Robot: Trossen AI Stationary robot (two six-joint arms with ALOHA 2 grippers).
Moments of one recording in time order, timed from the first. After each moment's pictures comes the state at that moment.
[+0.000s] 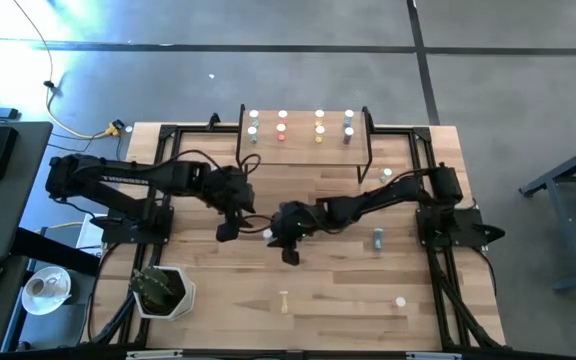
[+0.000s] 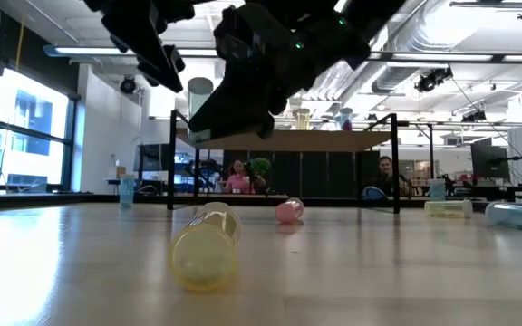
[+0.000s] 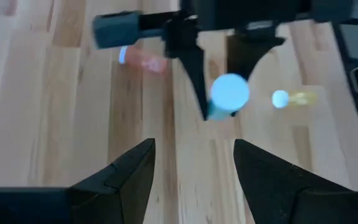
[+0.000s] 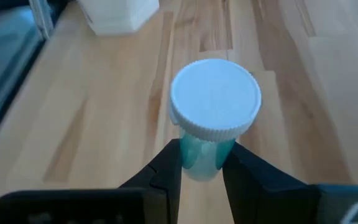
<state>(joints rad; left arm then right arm) 0.15 1.26 0.97 -0.63 0.19 -0.03 0.10 1.95 1.27 0.04 -0.13 0.16</state>
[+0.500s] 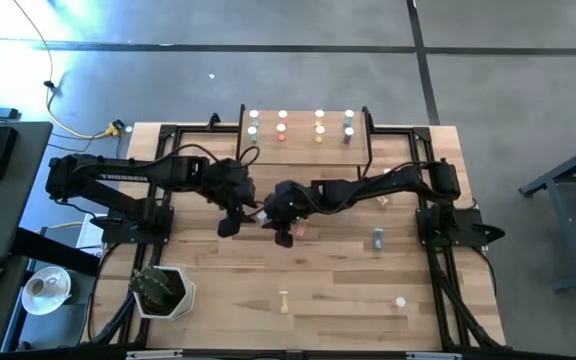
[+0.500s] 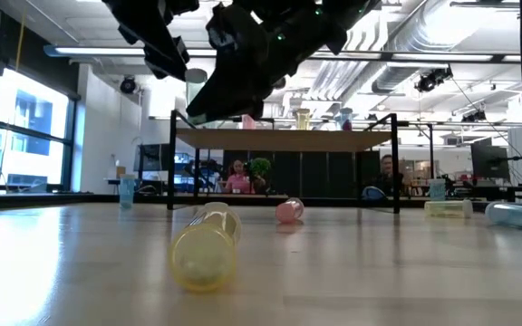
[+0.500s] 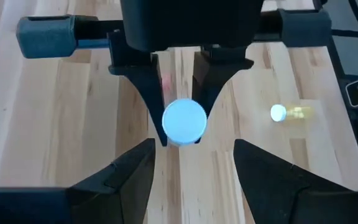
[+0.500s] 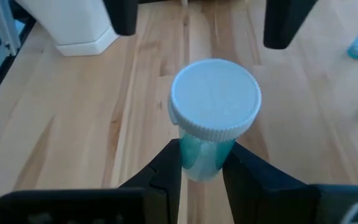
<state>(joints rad) 0.18 1.26 1.02 -0.64 0.21 -0.02 0.01 1.95 1.41 -0.12 -0.13 0.09</state>
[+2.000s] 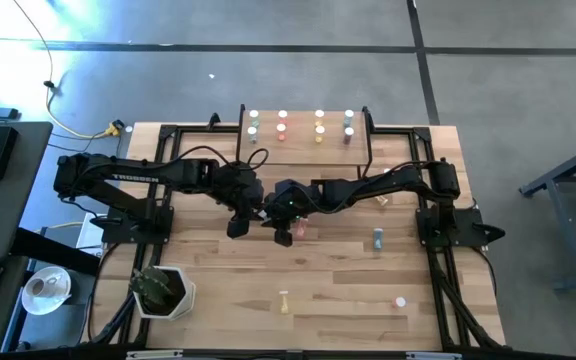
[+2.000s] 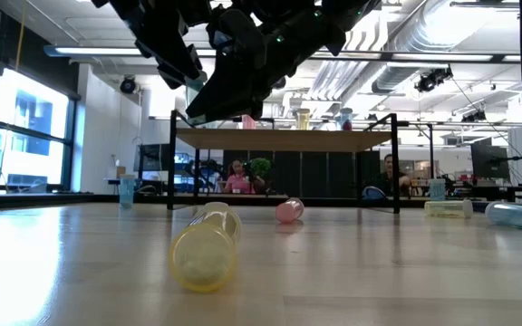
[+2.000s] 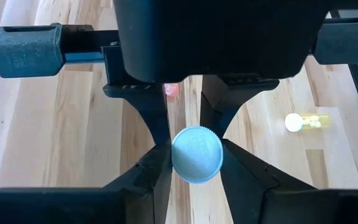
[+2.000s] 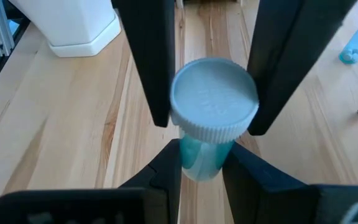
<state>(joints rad) 0.18 1.34 1.01 -0.56 0.20 -0.01 0.00 1.95 1.41 -0.11 -0.12 0.07</state>
